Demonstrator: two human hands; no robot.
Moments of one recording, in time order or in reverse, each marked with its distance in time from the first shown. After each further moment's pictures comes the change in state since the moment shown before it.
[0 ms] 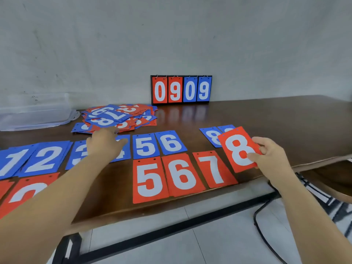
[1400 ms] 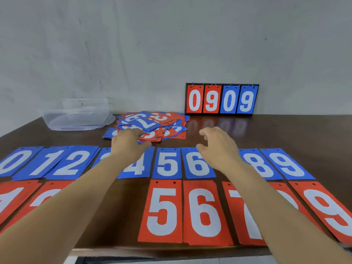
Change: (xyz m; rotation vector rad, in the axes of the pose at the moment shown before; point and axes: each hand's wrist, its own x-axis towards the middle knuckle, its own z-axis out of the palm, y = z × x) left_hand 0.034 0.012 0.001 0.063 0.035 -0.015; right_hand 0.063 -0.105 0.151 -0.491 -0.293 -0.621
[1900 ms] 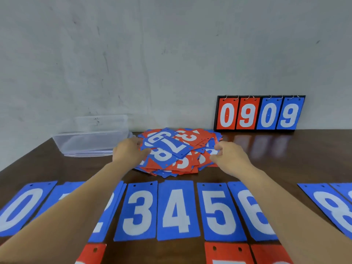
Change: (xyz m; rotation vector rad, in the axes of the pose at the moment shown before) left_hand 0.145 -0.119 0.005 -0.098 -0.082 -0.137; right_hand 0.137 -0.049 0.085 0.087 -0.168 0.193
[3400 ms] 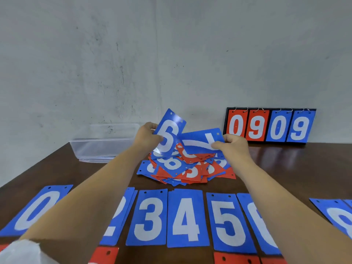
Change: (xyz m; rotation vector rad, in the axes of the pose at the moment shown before) left_hand 0.012 0.046 -0.040 -0.680 0.008 -0.016; right_hand 0.017 -0.035 -0.008 0.802 0.144 -0.005
